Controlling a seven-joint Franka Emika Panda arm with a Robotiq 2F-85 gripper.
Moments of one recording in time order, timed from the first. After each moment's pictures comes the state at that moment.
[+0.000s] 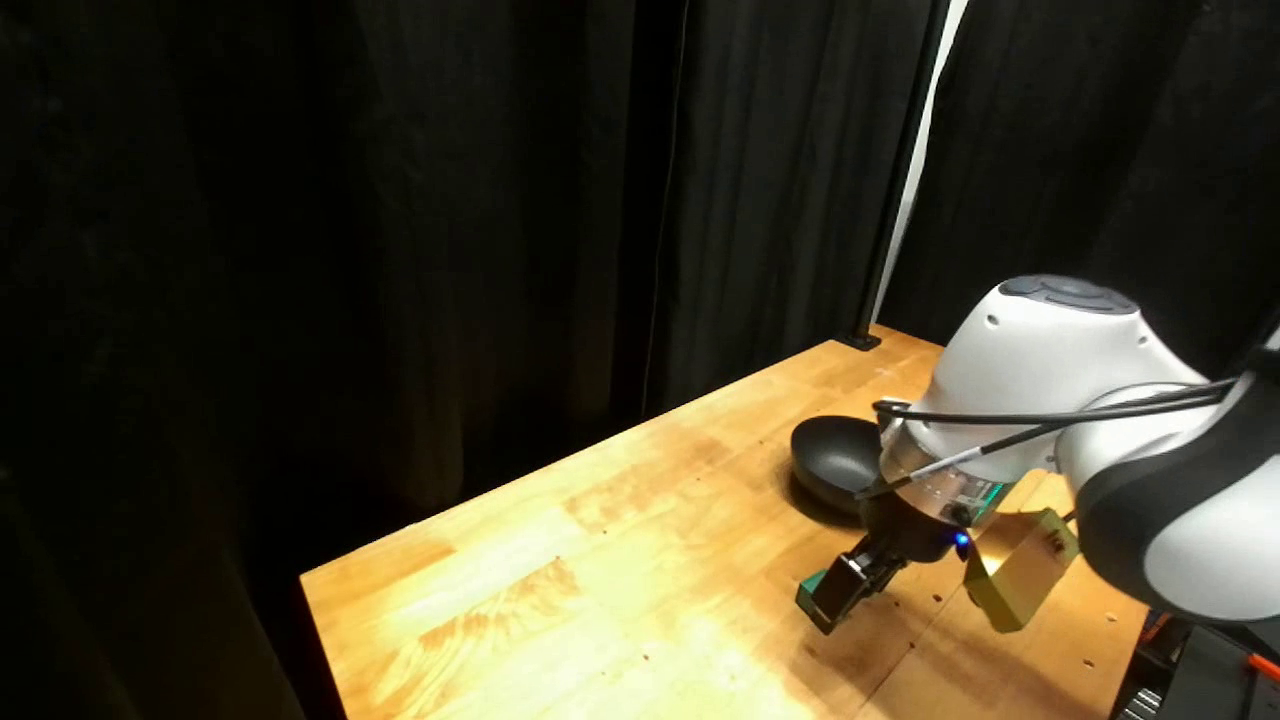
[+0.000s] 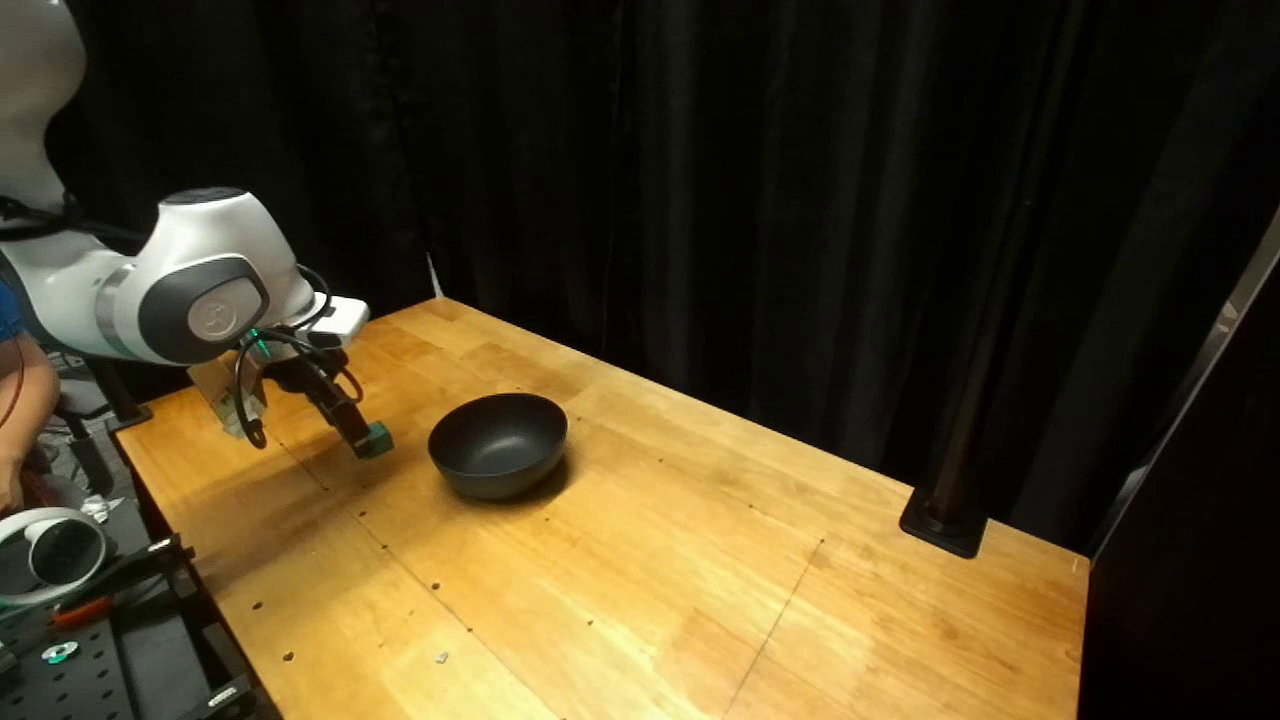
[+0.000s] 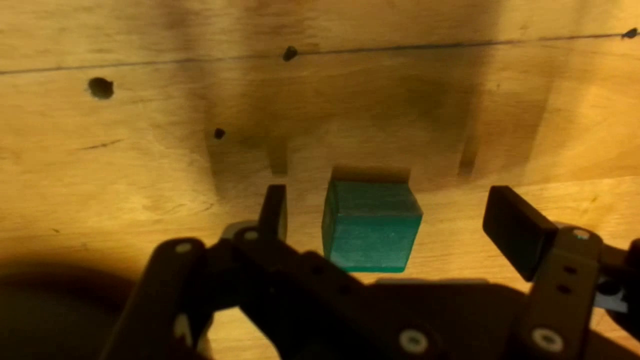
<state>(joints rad) 0.41 0.35 0.00 -2.63 -0.12 3.17 0.49</state>
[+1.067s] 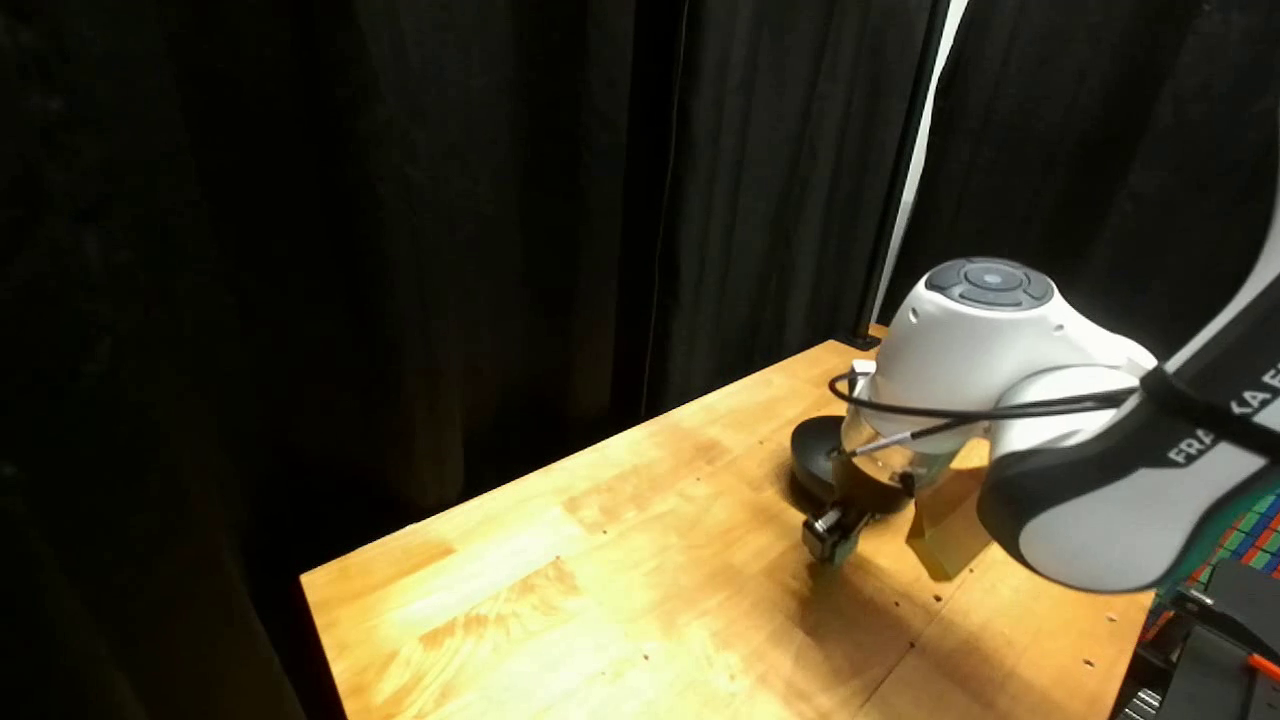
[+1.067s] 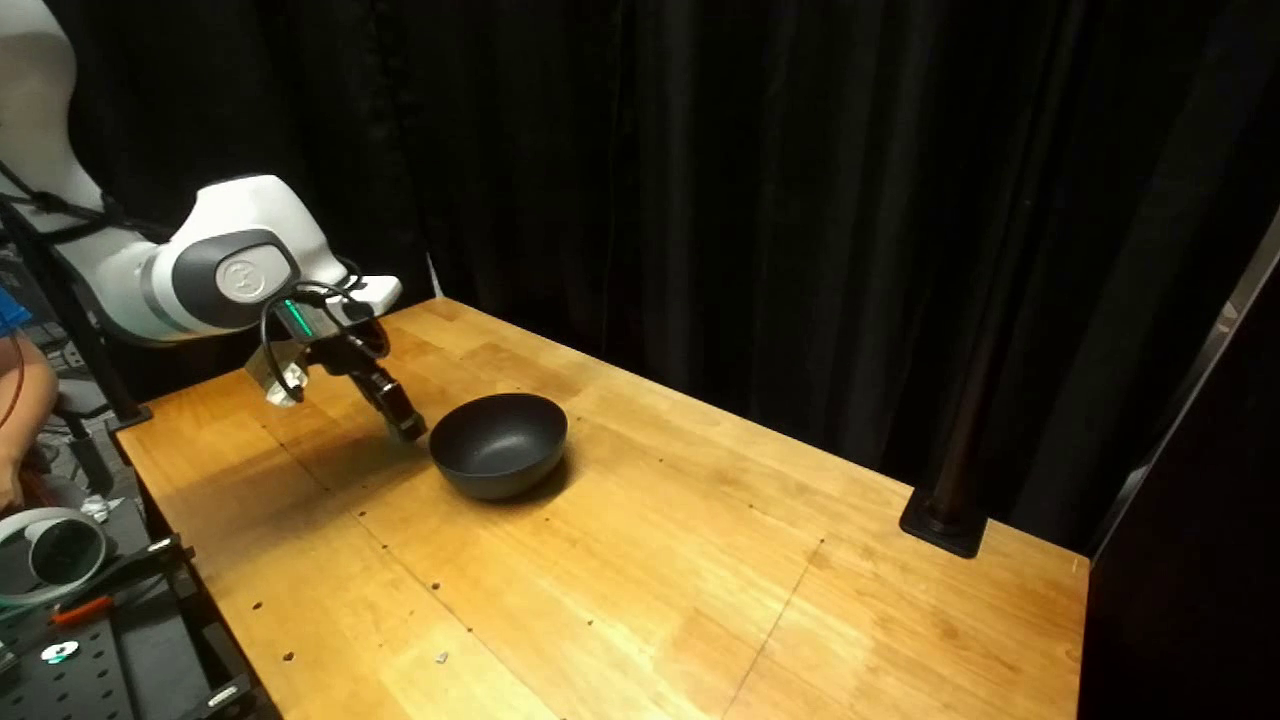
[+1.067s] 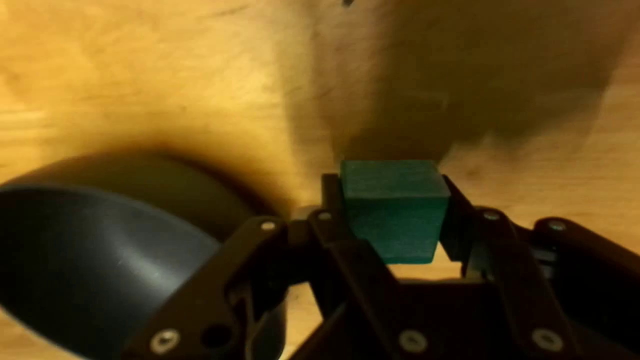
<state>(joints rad) 1.06 0.45 -0.64 -2.51 0.01 3.02 0.47</state>
